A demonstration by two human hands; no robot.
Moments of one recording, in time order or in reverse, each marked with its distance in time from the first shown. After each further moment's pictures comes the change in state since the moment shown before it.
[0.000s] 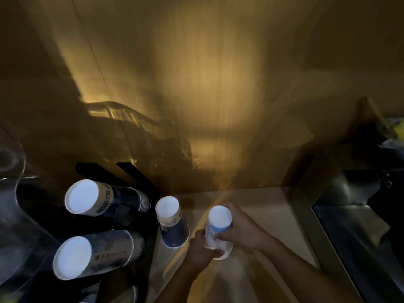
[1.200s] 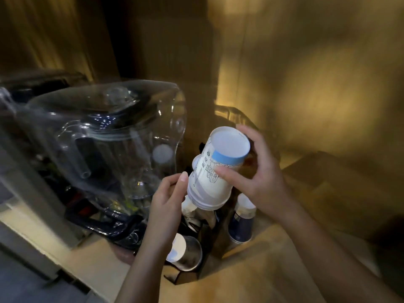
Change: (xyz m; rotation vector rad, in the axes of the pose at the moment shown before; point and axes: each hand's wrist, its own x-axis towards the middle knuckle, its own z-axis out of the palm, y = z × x) left_hand -0.235 0.045 -0.166 -0.553 0.806 0.468; right_hand -0.061 -0.265 0.023 0.266 0.027 -0.819
